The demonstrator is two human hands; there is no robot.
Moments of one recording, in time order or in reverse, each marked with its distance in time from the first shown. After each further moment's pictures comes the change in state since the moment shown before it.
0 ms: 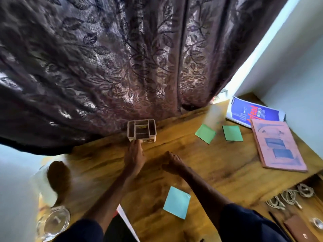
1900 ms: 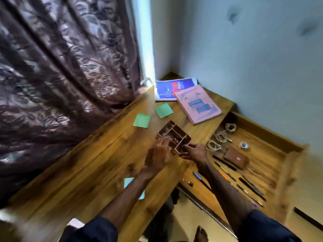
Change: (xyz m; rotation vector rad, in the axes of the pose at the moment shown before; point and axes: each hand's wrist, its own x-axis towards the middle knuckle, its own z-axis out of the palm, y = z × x) left_hand -0.131 0.263 0.083 -0.086 -0.143 0.842; right_hand -0.242 0.192 -0.044 1.326 0.743 0.522
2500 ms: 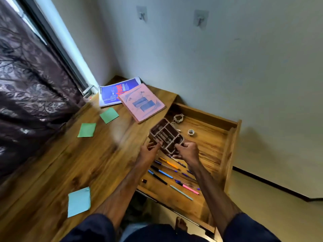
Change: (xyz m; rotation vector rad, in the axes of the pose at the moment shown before) left_hand 0.034 0.197 0.112 -0.883 -0.334 -0.773; right_hand -0.018 0.032 -0.226 0.141 0.272 0.011
